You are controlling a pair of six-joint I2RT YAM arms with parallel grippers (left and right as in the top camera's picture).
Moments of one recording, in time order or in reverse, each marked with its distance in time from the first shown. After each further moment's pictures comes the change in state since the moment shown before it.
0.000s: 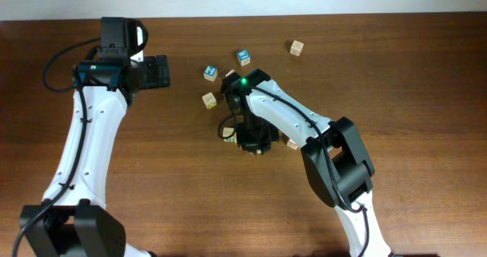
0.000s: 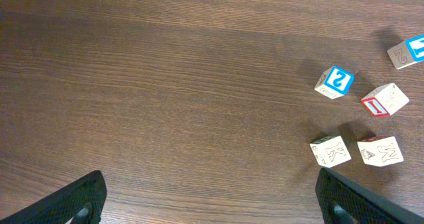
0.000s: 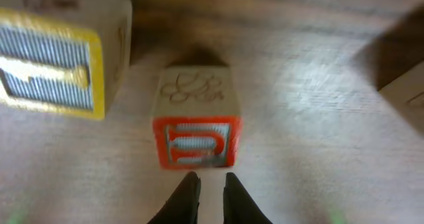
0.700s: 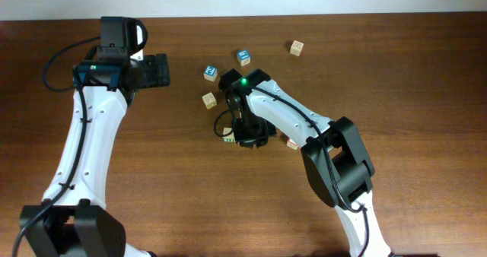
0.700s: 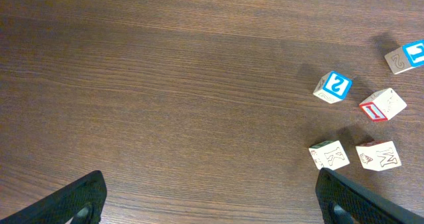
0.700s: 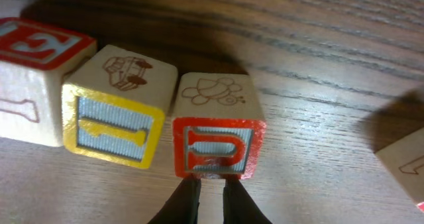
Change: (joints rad) left arm 0.000 0.000 0.000 0.015 0.000 0.000; right arm 0.000 0.000 -0.002 0.094 0.005 -0.090
